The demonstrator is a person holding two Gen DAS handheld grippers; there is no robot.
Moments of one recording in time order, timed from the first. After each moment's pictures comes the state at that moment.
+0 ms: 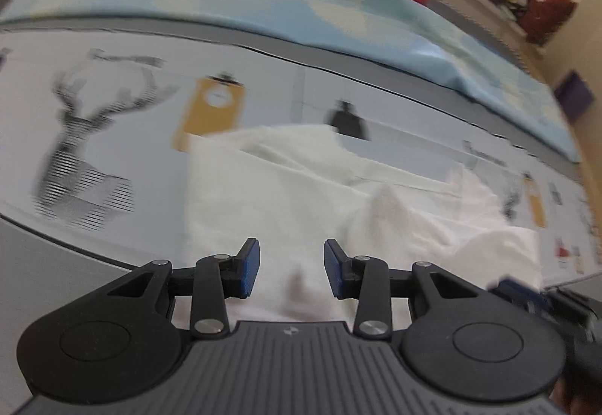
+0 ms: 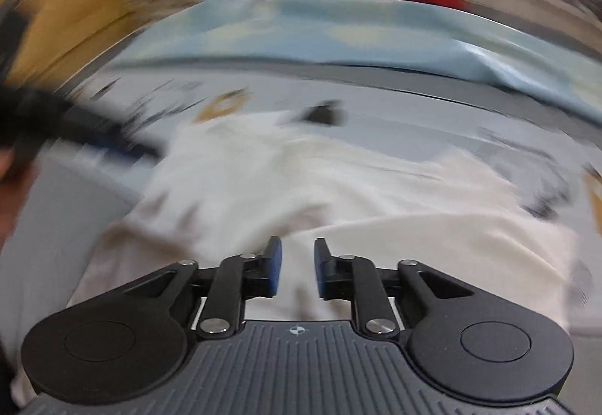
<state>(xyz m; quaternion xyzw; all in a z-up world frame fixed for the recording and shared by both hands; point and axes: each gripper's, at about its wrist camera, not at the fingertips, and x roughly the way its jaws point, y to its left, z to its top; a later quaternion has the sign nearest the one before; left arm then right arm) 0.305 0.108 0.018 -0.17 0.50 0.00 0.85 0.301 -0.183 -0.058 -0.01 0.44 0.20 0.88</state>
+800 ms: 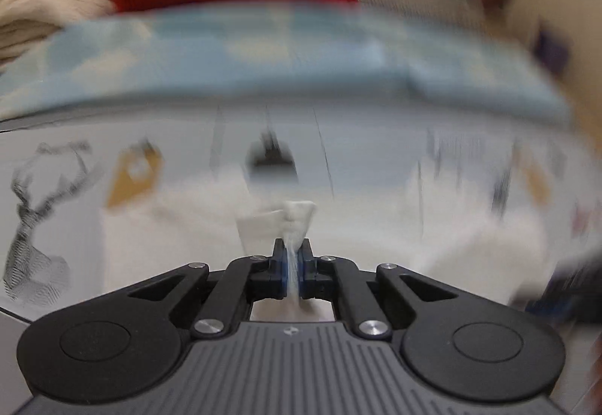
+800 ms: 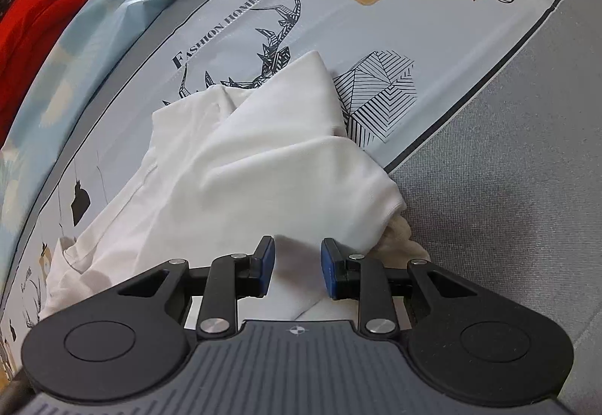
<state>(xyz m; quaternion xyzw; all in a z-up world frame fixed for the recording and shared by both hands) 0.323 0.033 0.033 -0.07 0.40 0.00 0.91 0.333 -0.303 -0.120 0.29 0.55 -0.10 0.77</state>
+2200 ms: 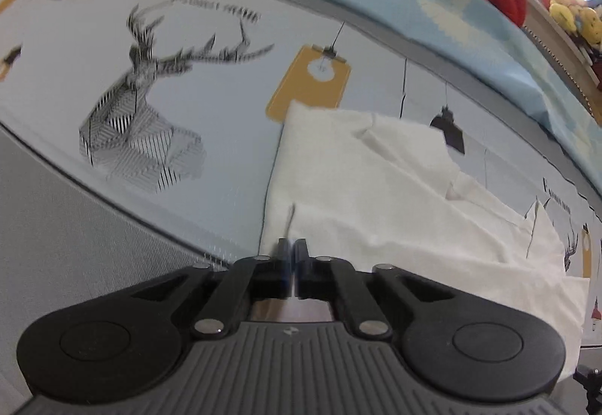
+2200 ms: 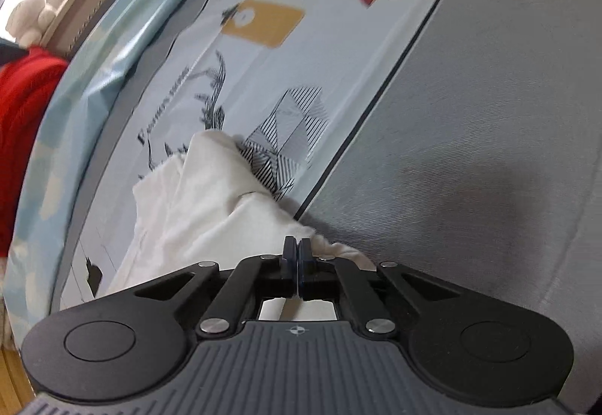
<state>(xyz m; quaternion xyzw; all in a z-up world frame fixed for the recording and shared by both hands) 0.302 0.163 -0.029 -0.21 0.52 0.13 0.82 0.286 -0.346 -0.086 0.38 0.49 -0.20 0.76</state>
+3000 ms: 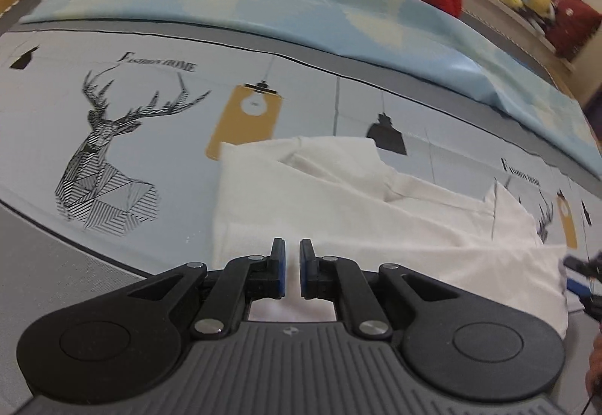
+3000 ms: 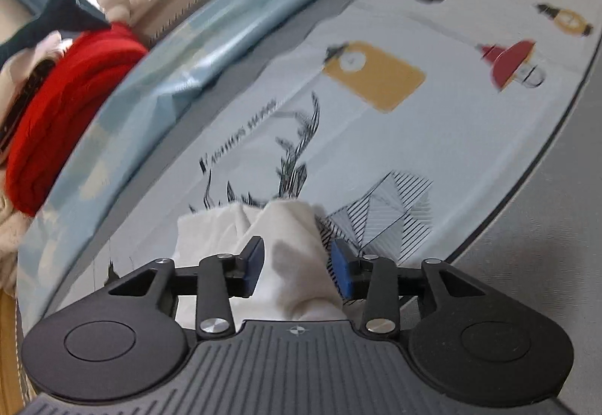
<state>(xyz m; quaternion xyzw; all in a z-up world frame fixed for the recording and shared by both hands) 0.306 0.124 0.001 -0.15 0.49 0.07 0.86 0.362 -0.340 -0.117 0.32 0.45 -0.05 0.83</state>
